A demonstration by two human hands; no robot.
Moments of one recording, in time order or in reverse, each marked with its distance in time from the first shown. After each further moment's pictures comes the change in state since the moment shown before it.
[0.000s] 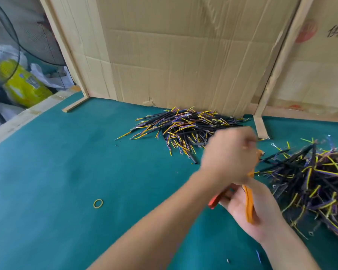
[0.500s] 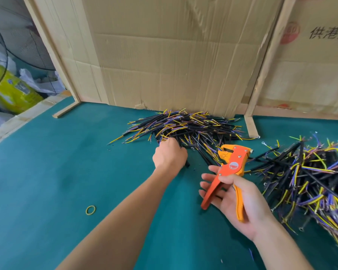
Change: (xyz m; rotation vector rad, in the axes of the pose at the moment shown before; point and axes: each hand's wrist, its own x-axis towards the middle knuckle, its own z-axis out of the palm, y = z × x) left_hand 0.024 -0.129 -0.003 0.389 0.074 -0.617; right_hand -0.002 -0.002 0.004 -0.002 0.047 0.037
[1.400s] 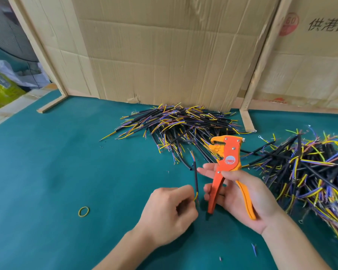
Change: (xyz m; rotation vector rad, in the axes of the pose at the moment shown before) left_hand -0.126 -0.068 -0.027 -0.379 -0.157 0.768; right_hand -0.002 -0.009 -0.005 -0.137 -0.126 0.065
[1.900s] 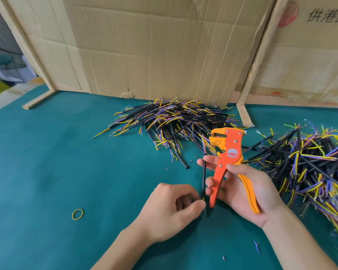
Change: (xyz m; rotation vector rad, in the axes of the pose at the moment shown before) left_hand 0.007 0.001 -0.009 -0.203 -0.208 -0.135; right_hand 0.004 -0.002 -0.006 0.012 -0.102 -0.047
